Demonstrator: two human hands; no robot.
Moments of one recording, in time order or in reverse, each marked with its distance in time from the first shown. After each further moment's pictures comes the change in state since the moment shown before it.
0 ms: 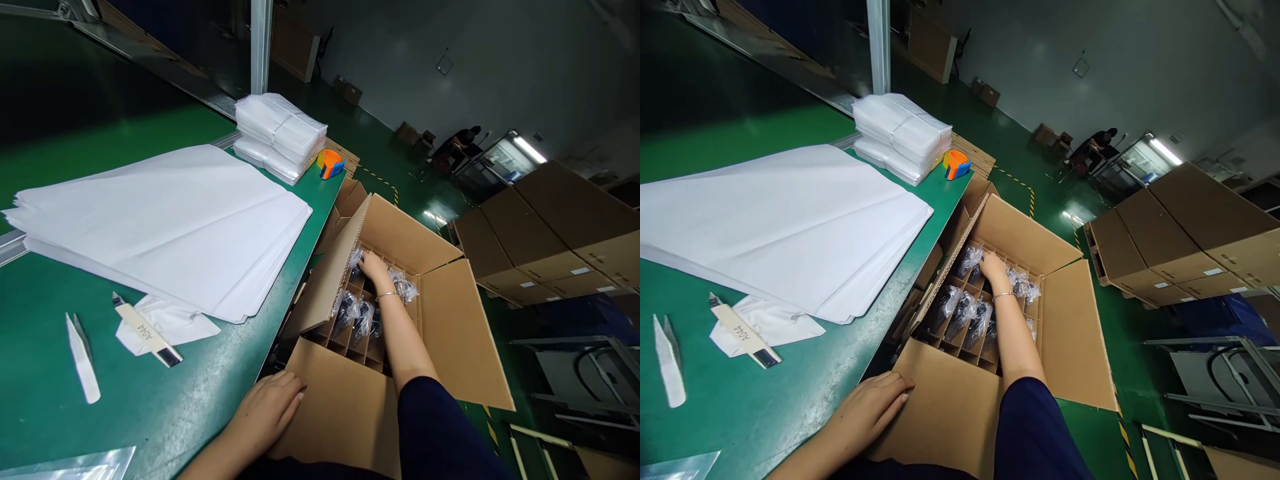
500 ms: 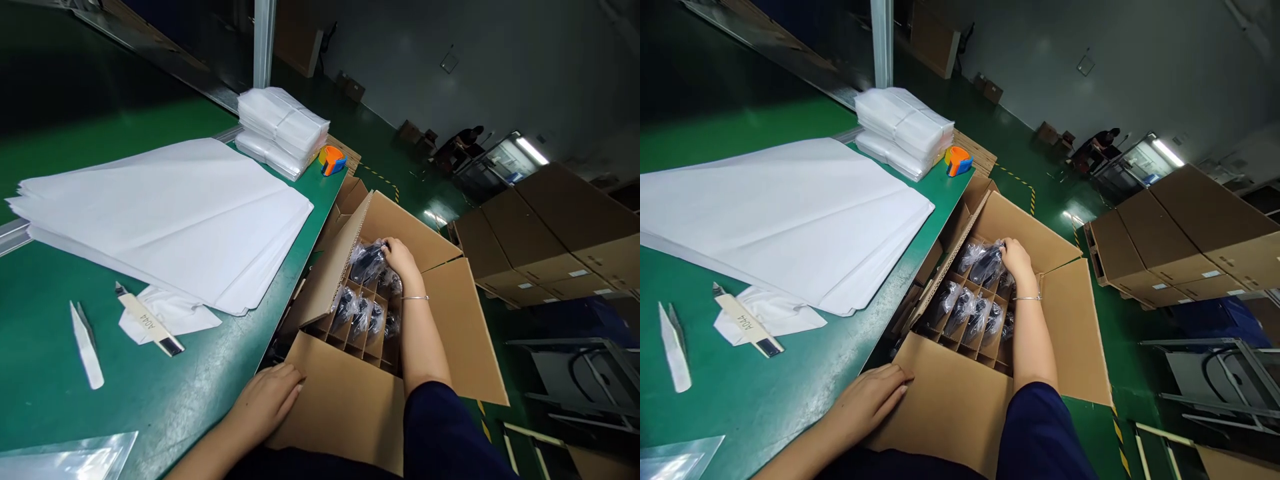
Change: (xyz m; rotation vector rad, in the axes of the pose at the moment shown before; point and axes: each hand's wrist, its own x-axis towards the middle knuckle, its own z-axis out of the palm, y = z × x) left_hand -0.001 0.002 -0.001 0.007 -0.037 -0.008; right_hand -0.032 0.031 -0.064 0.055 0.163 -0.047
